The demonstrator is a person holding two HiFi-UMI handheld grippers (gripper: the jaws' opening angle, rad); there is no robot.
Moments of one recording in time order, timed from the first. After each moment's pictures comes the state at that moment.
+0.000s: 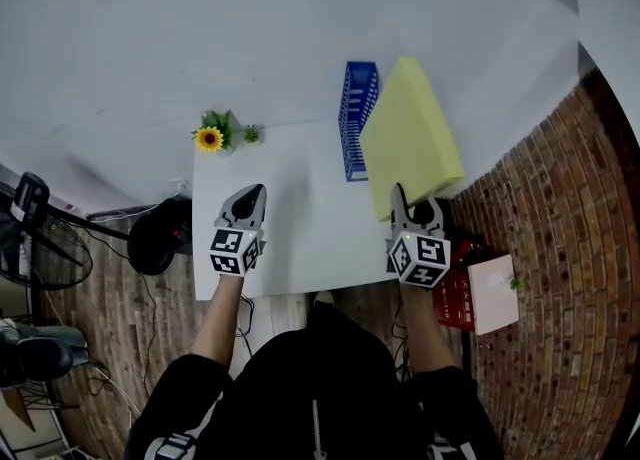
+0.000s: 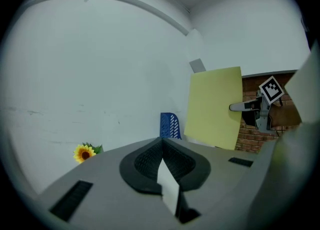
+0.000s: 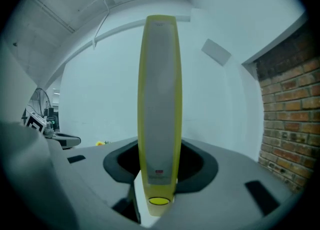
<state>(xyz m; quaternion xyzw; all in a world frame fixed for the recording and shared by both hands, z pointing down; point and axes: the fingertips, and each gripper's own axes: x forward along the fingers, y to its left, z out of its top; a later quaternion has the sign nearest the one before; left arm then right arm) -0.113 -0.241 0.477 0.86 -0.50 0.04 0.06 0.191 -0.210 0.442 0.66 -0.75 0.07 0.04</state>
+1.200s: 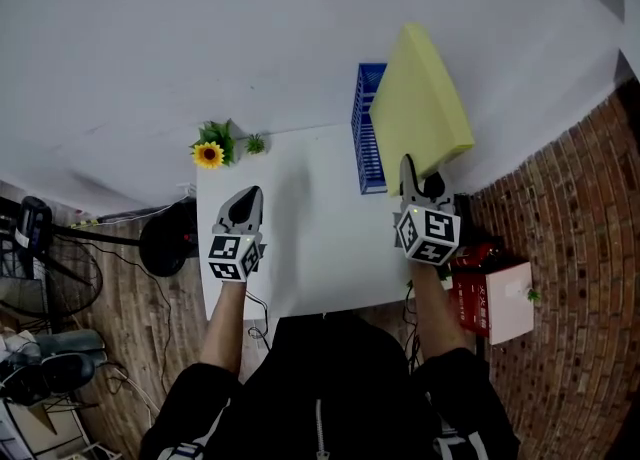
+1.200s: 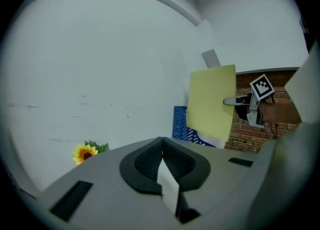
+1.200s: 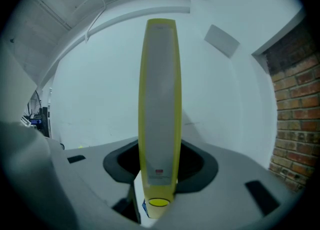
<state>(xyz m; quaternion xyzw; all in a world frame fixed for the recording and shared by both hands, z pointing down) -0.138 -0.324 0.506 0.84 -0.53 0.06 0.07 0.192 -0.344 0.450 0.66 -0.74 0.06 0.04</state>
